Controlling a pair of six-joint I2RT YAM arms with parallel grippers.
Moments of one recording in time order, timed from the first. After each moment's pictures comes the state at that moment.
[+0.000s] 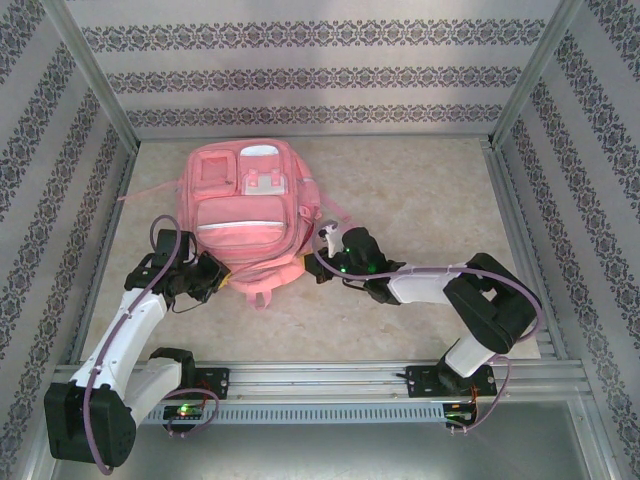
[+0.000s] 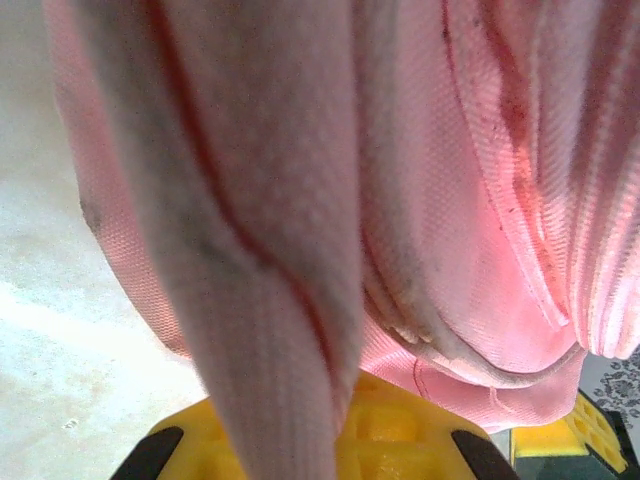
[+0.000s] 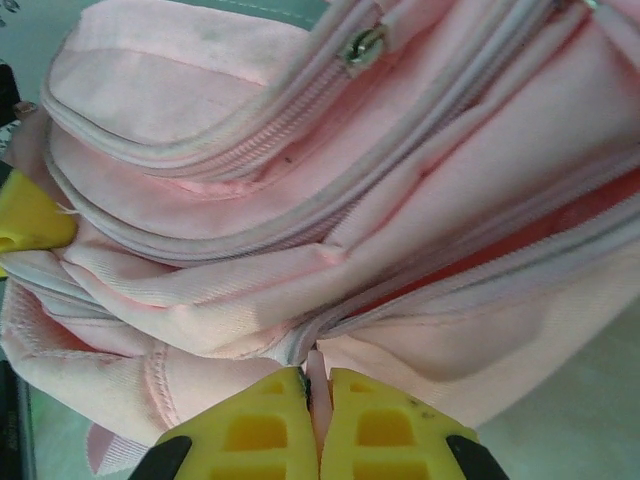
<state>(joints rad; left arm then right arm) -0.05 0.94 0.63 -0.71 0.37 -1.02 0.72 1.61 0.63 0.52 -0.33 0.46</state>
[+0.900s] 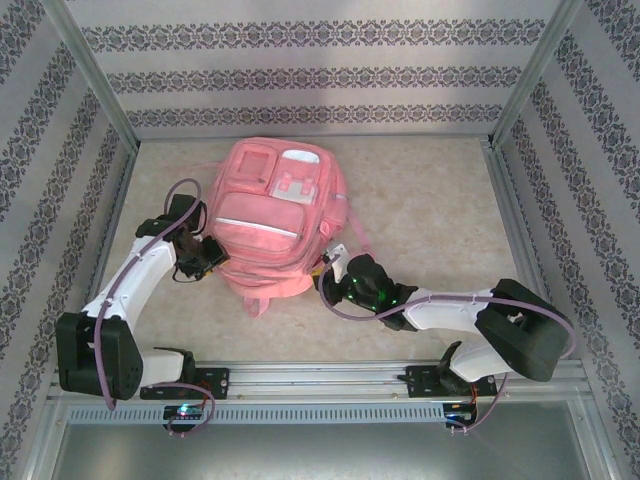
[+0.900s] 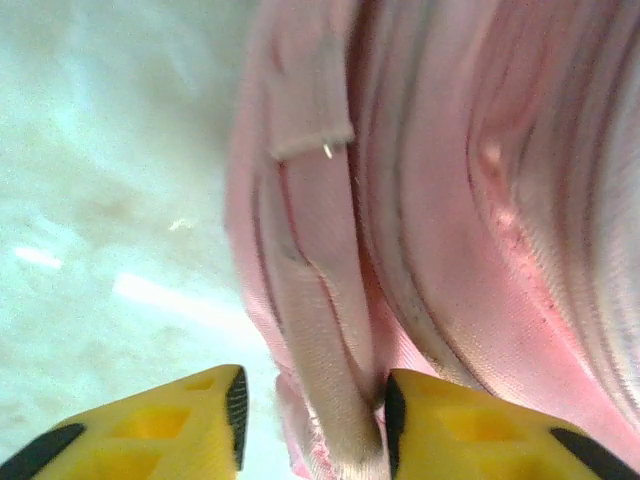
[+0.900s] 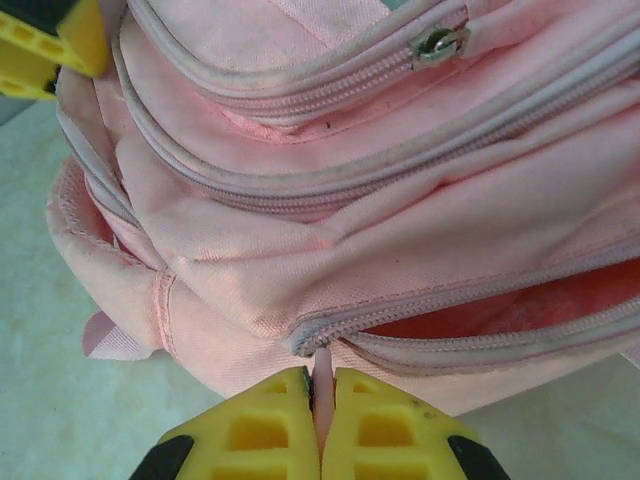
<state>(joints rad) -0.09 1.28 0.95 -0.95 0.15 -0.71 0.90 1.40 0.46 0.47 -0.06 0.32</state>
